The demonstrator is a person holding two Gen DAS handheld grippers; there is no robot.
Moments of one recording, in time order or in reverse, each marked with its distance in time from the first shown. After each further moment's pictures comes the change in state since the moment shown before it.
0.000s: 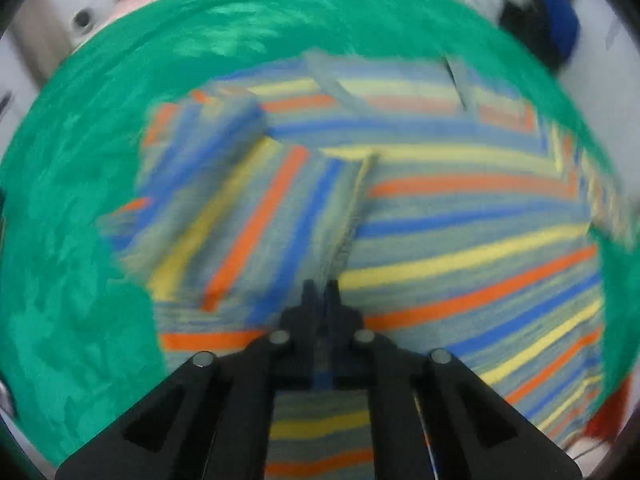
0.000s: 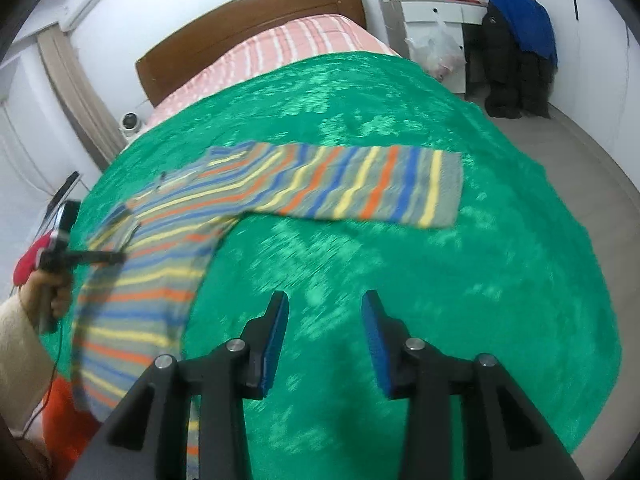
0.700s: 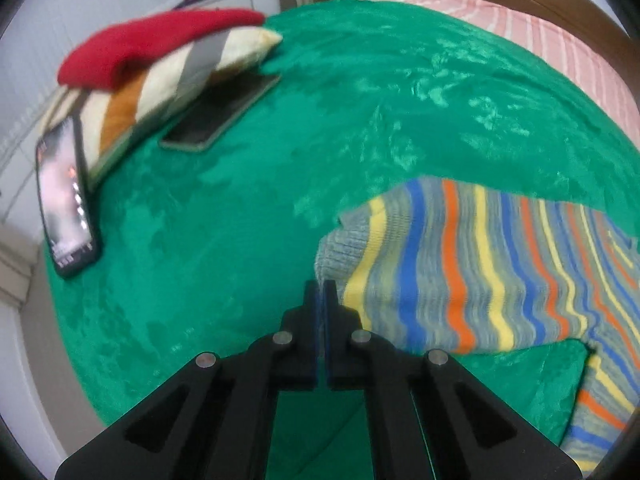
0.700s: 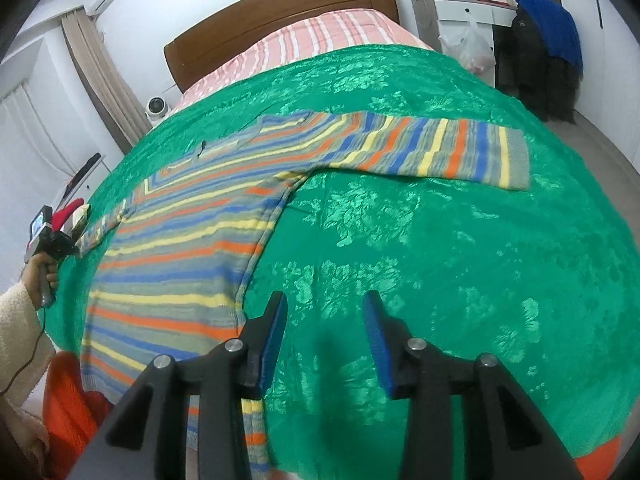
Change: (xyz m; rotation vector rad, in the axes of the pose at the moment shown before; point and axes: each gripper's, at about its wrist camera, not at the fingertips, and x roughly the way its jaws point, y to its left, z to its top) left arm -0.035 0.259 -0.090 -0.658 -0.102 0.403; right arm 0.024 0.054 -0.033 -0.045 0.032 0.058
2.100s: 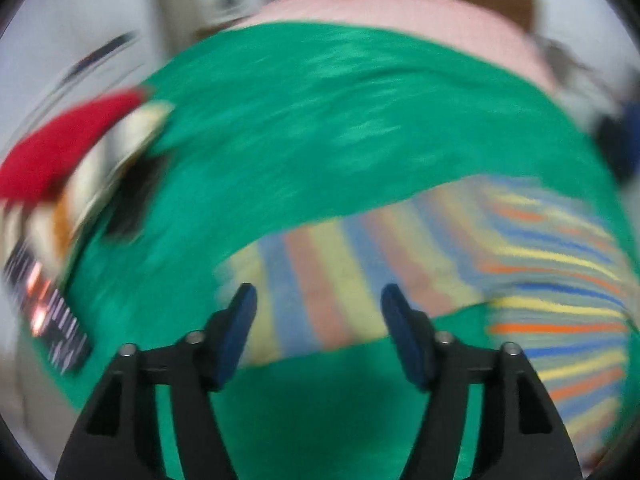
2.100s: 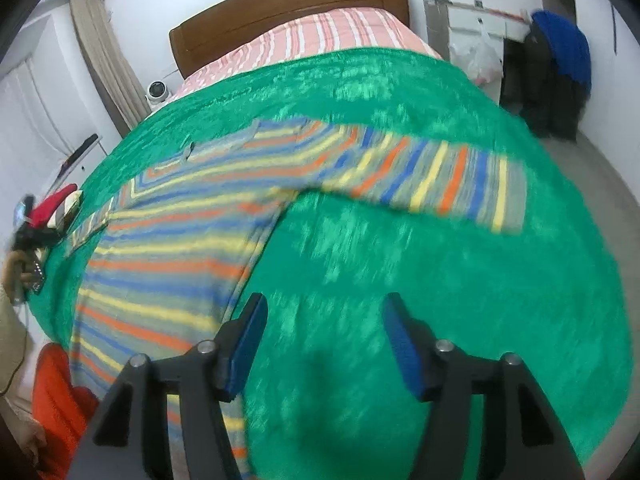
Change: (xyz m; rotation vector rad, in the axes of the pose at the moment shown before) left arm -0.084 -0.054 0.023 0.405 -0.048 -0.340; right arm 0.002 -0.004 0.063 -0.112 0.007 -0.036
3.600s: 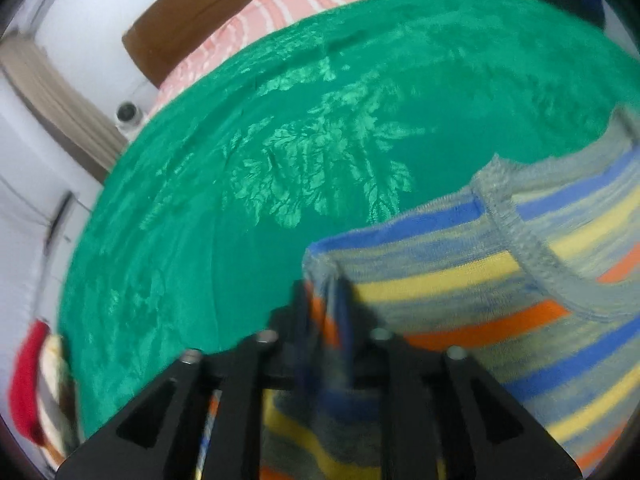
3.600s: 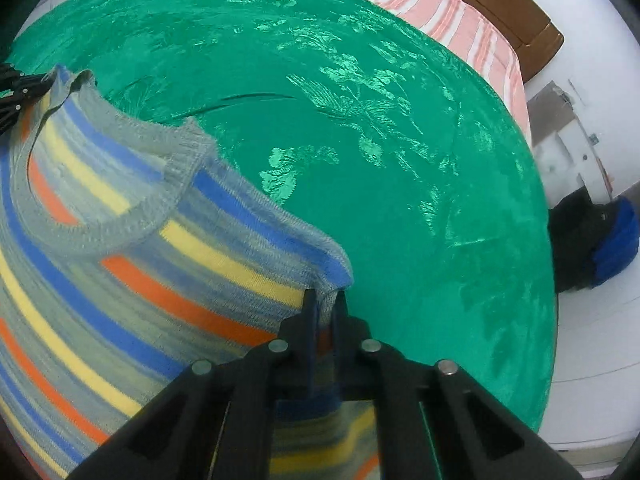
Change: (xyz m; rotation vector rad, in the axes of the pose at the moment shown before) left arm 0.211 -0.209 0.102 0.444 -0.050 0.217; right arm 0.311 0.081 0.224 -0.557 0.245 -0.224
